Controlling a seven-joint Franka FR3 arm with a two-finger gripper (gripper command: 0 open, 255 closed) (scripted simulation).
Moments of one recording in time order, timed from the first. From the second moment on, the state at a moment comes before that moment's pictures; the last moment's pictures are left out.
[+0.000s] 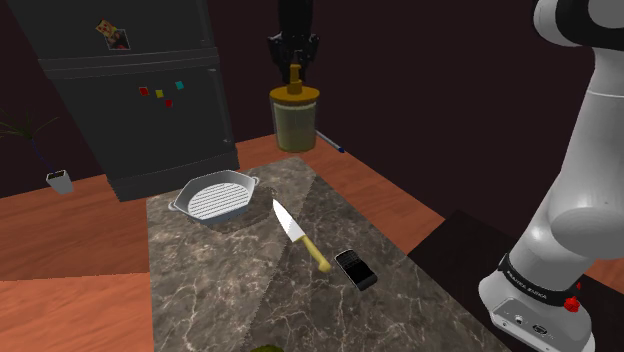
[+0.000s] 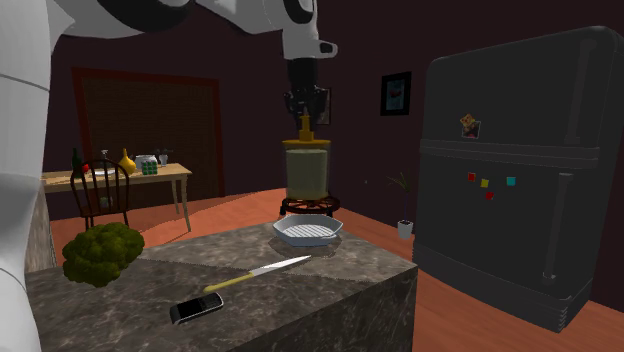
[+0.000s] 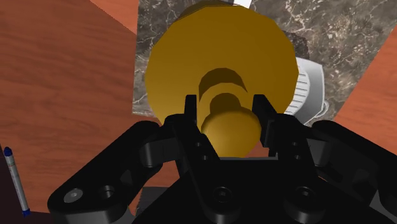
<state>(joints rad) 0.12 0.19 0.31 -1.32 -0.09 1.60 0.36</state>
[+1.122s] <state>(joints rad) 0.22 0.16 0.37 -1.22 -0.10 1.46 0.50</state>
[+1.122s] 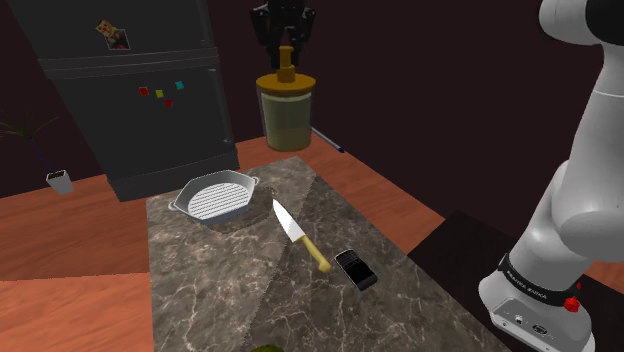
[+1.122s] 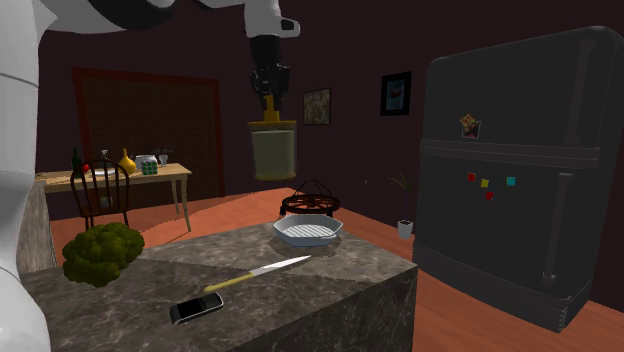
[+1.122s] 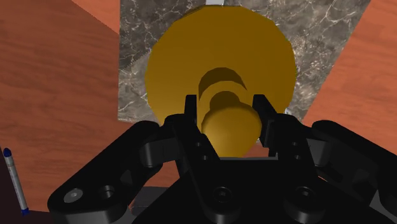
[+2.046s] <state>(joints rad) 0.42 0.14 0.50 -1.24 -0.14 1.44 0.83</state>
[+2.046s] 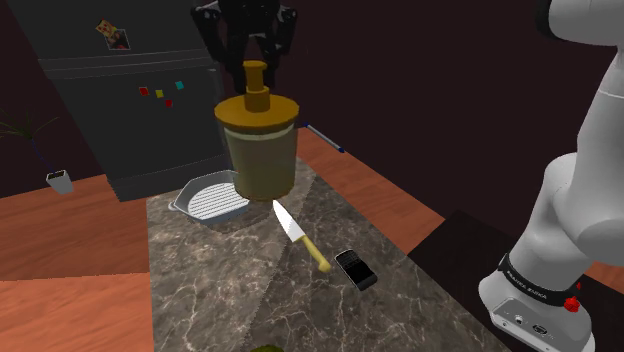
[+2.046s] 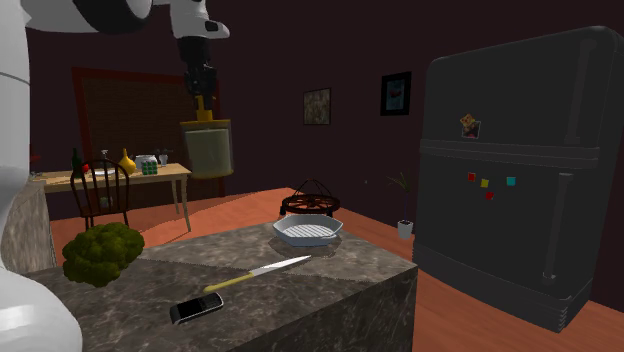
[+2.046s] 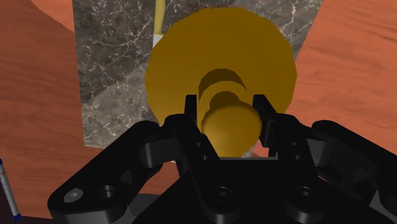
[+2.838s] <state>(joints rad) 0.63 0.27 0.59 -1.12 -0.24 1.40 1.09</state>
